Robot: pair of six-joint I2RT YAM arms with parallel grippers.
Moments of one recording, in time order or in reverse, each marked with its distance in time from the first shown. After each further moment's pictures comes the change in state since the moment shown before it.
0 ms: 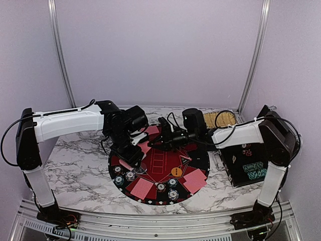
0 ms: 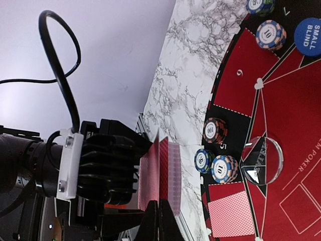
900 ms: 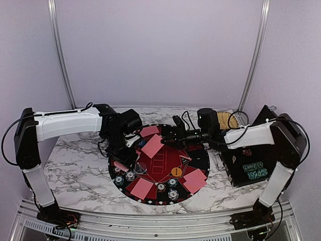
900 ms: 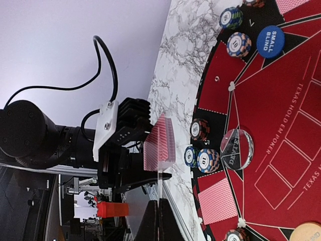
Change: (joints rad) left arm 0.056 -0.013 -0.091 0.026 -0.002 -0.032; right arm -0.103 -0.116 -0.139 0.034 -0.024 0.016
